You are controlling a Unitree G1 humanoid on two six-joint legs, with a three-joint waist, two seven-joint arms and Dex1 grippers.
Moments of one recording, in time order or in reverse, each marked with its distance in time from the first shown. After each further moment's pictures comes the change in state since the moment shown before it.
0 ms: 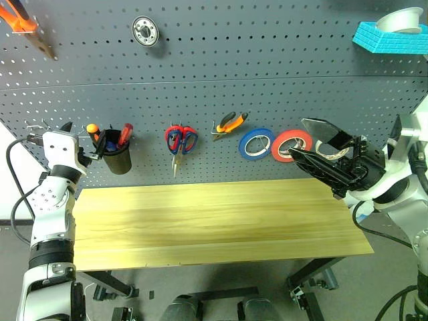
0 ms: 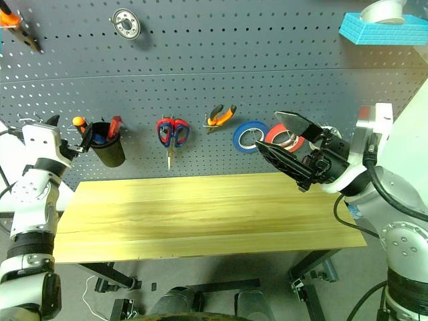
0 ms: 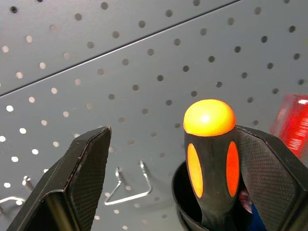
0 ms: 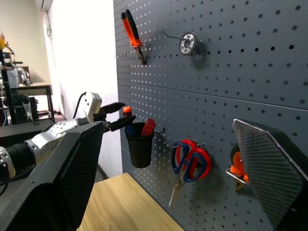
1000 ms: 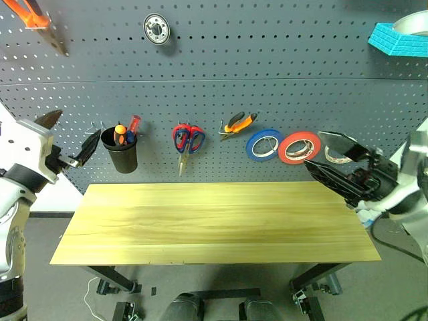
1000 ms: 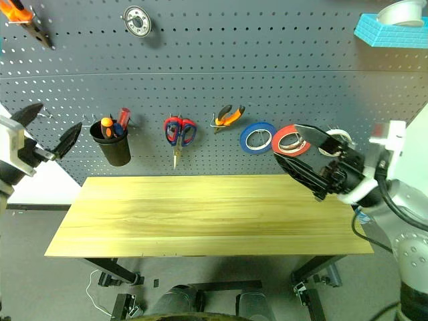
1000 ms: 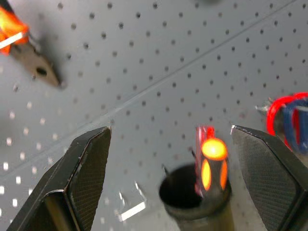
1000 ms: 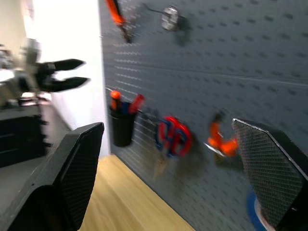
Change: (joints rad) left arm 0.339 0.154 0.181 -0.729 -0.197 0.463 -0.147; right arm 0.209 -0.007 -0.122 0.036 -0.109 -0.062 0.113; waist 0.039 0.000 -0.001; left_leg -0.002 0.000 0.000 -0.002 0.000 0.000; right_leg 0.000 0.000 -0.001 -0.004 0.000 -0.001
